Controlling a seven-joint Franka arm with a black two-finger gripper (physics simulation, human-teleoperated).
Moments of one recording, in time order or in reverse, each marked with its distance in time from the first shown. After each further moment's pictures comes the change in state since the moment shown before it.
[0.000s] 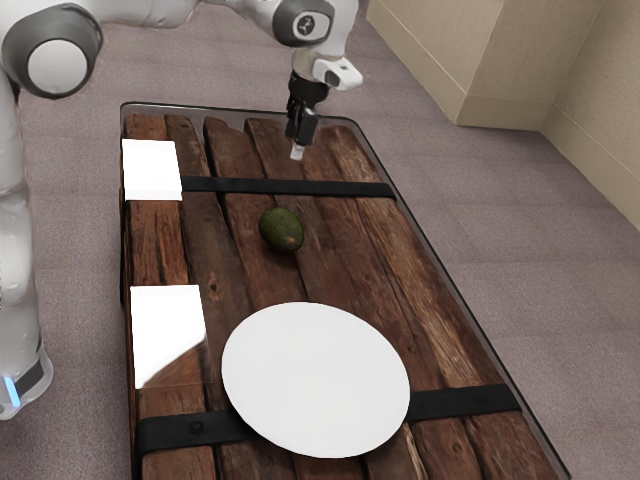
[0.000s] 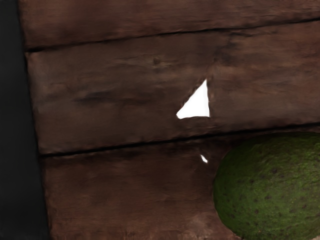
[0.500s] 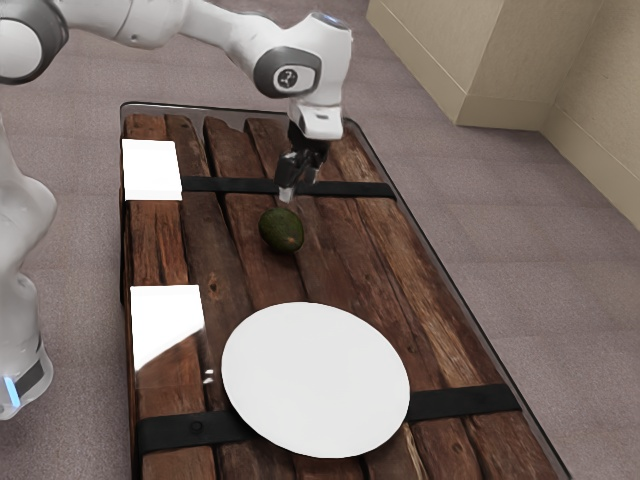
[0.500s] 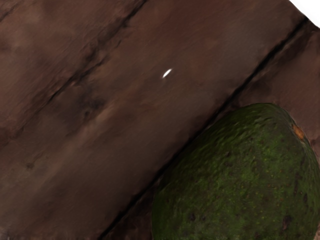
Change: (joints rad) arm -0.557 -0.129 0.414 -0.310 0.069 0.301 0.589
